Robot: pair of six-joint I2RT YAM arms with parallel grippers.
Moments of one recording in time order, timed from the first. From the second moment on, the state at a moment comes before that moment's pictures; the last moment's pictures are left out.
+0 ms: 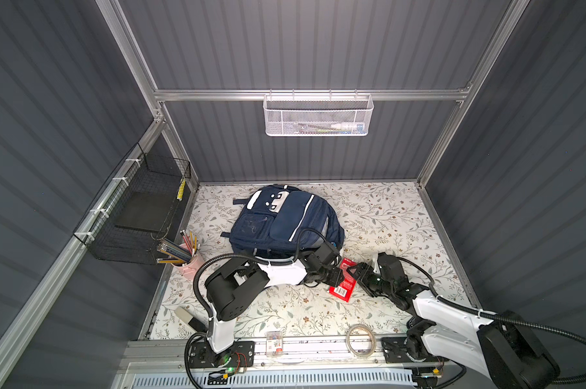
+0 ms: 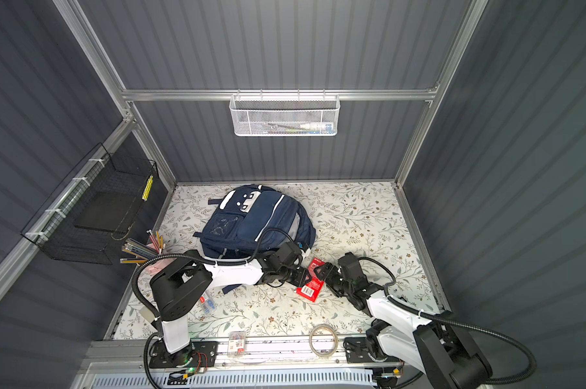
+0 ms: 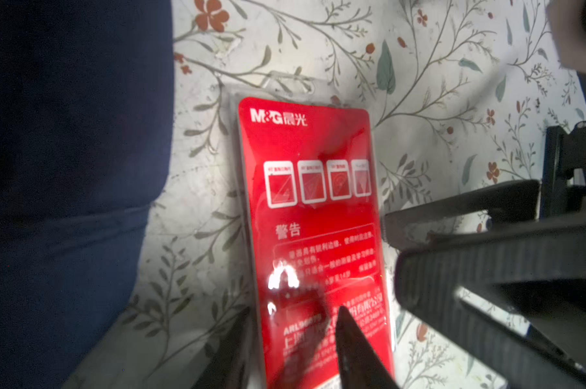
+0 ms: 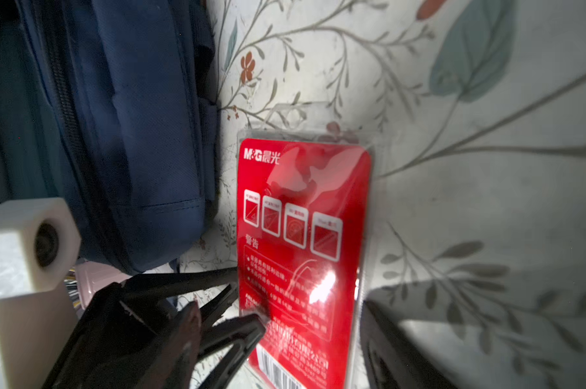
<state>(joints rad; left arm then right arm) -1.00 1.90 1.07 -0.07 0.20 -0.50 0.45 1.11 0.25 0.11 -0.23 1.11</state>
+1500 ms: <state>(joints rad) -0.81 1.65 1.47 -0.47 -0.20 -0.23 0.37 0.92 0.62 -0.26 -0.26 0.72</state>
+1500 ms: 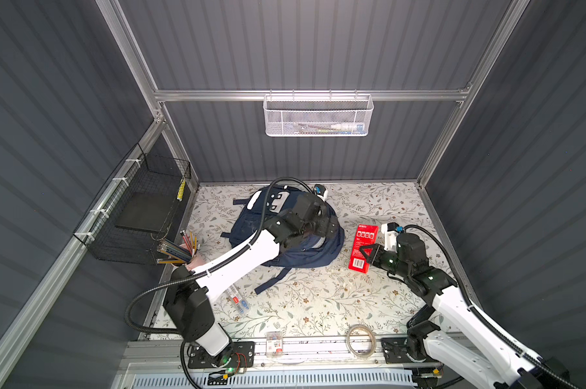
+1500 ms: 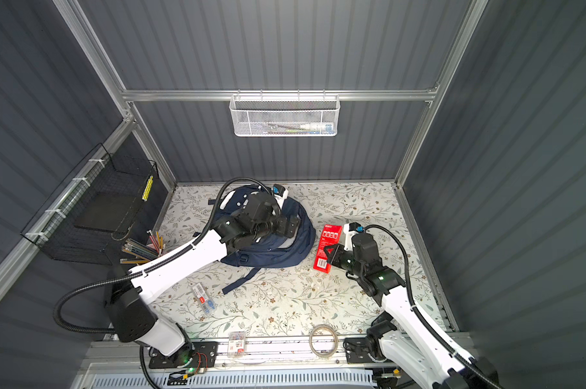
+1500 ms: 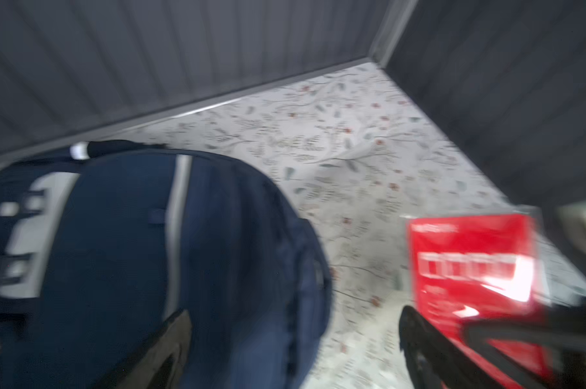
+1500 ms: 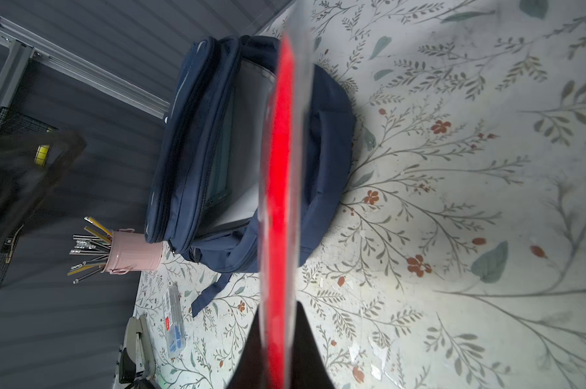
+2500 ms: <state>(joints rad) -0.67 1.67 1.60 -0.70 -0.18 -0.11 0.45 1.73 1.04 0.27 -0.55 0.92</state>
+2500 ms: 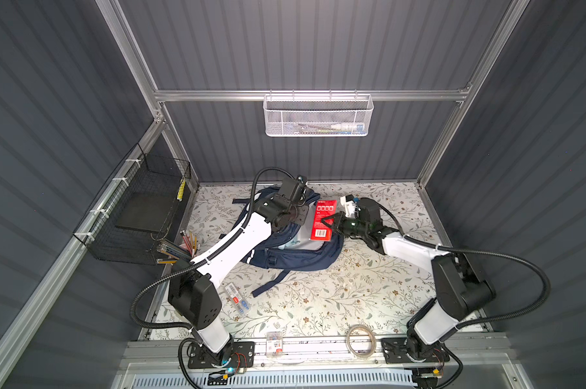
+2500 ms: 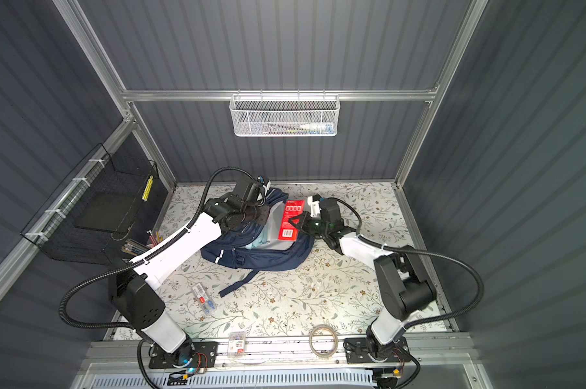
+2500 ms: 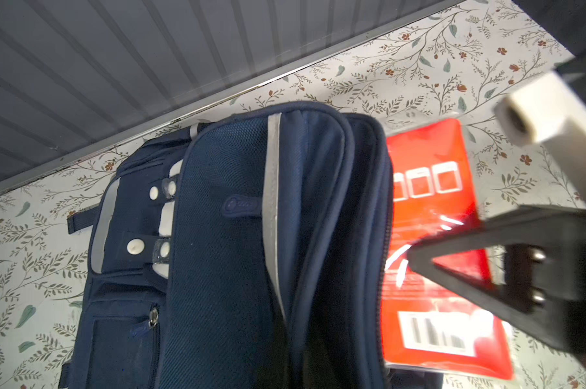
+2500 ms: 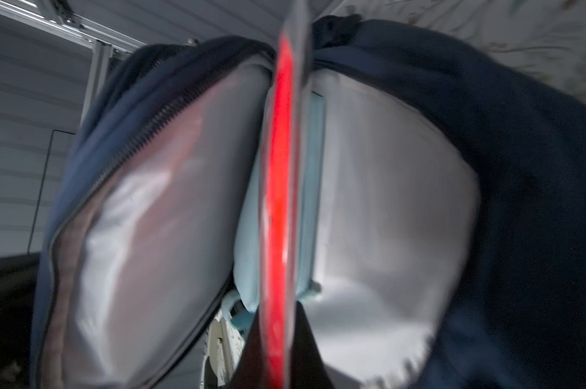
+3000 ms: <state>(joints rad) -0.67 1.74 1.61 -0.63 -0.08 -0.18 0.58 2.25 1.54 0.27 -0.47 1.08</state>
